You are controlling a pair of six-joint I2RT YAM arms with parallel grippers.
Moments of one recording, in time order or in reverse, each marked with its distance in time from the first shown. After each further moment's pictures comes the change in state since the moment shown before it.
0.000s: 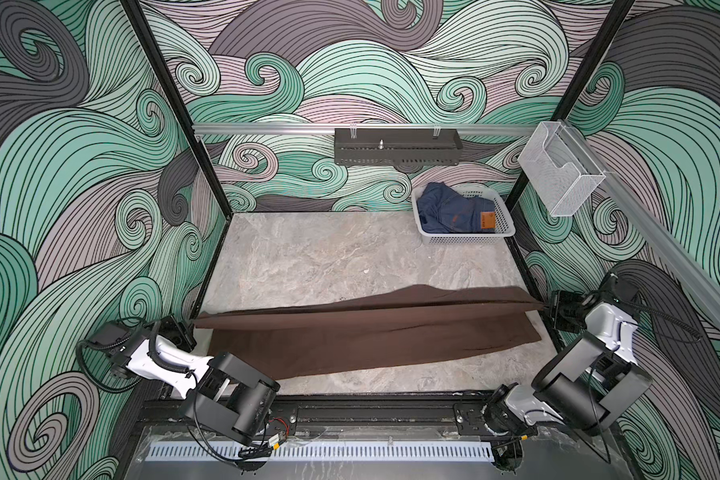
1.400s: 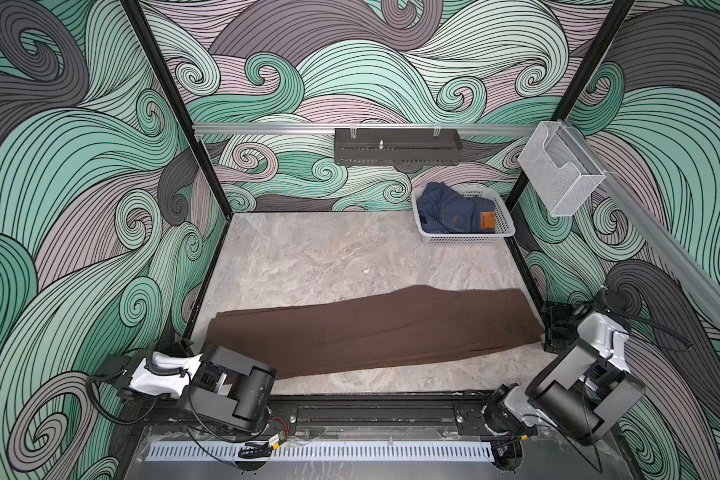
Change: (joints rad) left arm 0.146 0.019 -0.135 -0.026 -0.092 0.181; right arm 0.021 -0.090 -0.089 -0.042 0.168 -0.048
